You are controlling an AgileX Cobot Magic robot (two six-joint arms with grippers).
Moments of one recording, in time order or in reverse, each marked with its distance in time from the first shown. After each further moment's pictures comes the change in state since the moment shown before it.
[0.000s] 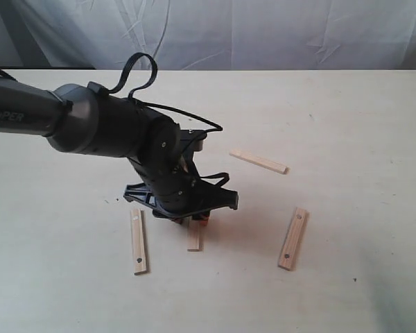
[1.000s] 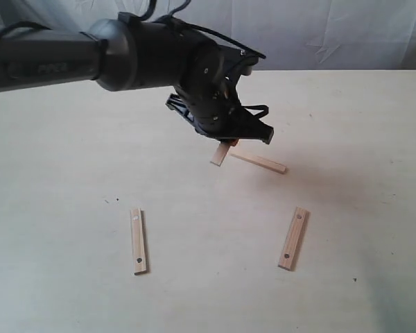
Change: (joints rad) left arm -0.002 0.110 -0.472 0.222 0.142 0.169; right arm 0.000 0.000 0.000 0.000 0.000 0.000
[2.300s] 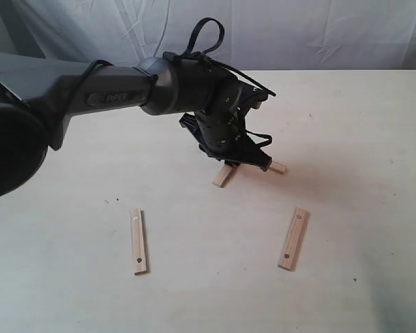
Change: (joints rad) left arm 0.000 0.197 -0.131 0.017 0.053 0.102; right arm 0.000 0.000 0.000 0.000 0.000 0.000
